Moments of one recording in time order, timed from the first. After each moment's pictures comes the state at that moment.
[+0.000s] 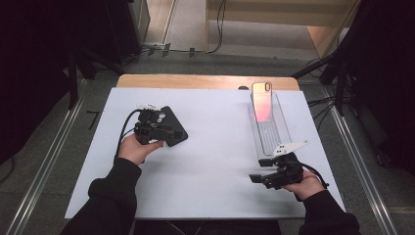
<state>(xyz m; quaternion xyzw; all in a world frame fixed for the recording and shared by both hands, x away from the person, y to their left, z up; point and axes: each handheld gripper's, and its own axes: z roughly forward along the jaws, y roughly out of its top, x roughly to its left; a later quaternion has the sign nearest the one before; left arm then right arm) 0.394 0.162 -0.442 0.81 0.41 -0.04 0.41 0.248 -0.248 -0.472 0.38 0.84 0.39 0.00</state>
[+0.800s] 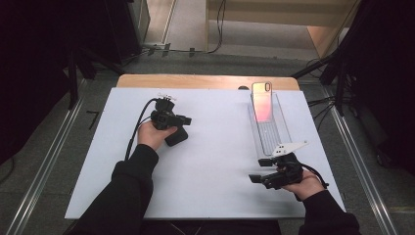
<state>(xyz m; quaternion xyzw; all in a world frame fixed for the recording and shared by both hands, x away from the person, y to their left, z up) 0.442 0.127 -0.466 0.83 0.42 0.02 0.37 0.247 -0.246 -0.472 0.37 0.84 0.39 0.01</state>
